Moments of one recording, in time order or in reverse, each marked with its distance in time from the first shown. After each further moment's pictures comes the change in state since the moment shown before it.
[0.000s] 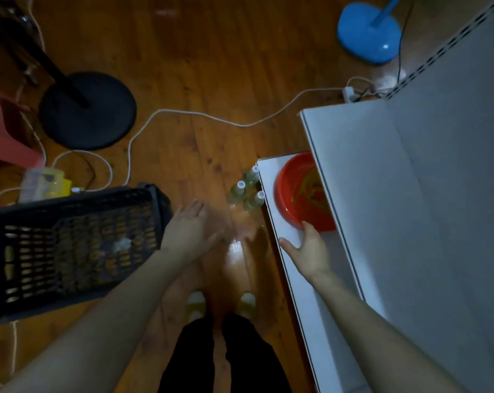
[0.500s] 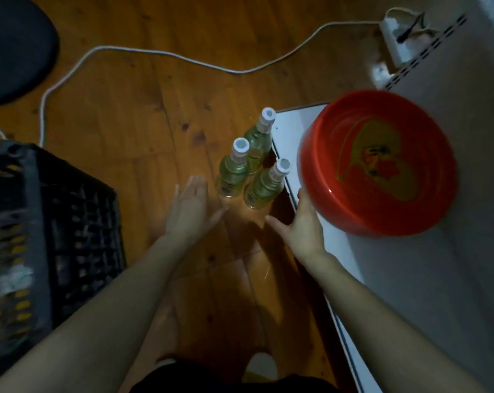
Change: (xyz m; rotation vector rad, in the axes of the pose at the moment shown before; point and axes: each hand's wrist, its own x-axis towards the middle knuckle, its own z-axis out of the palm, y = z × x) left_hand 0.251 -0.049 0.296 -0.180 0.185 -0.044; right_hand 0.245 0.141 0.232 0.061 0.103 -0.116
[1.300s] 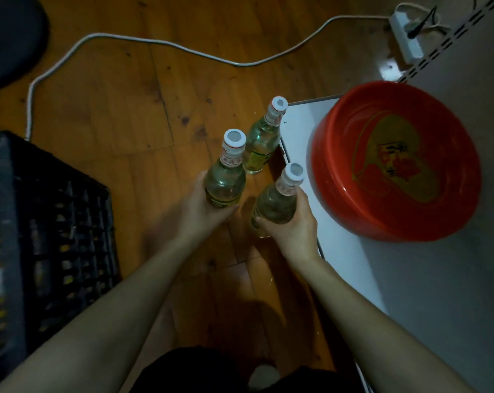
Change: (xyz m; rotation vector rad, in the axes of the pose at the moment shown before) left_hand 0.022 -0.009 0.045 -0.835 0.172 -0.015; right_hand 0.012 0.003 0.042 0.331 0.125 -0.106
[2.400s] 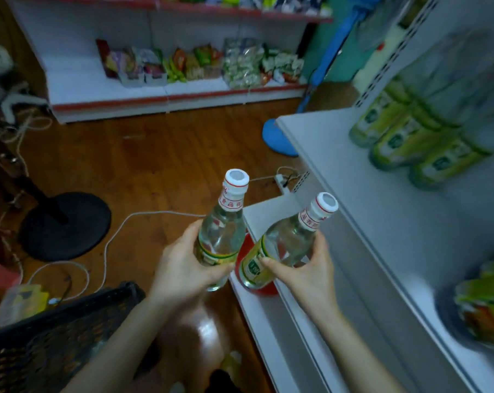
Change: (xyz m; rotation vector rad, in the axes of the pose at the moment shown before) left_hand -0.217 0.640 -0.282 0.074 -0.135 0.224; right_hand -0.229 -0.566 -0.389 0.244 0.253 -0.050
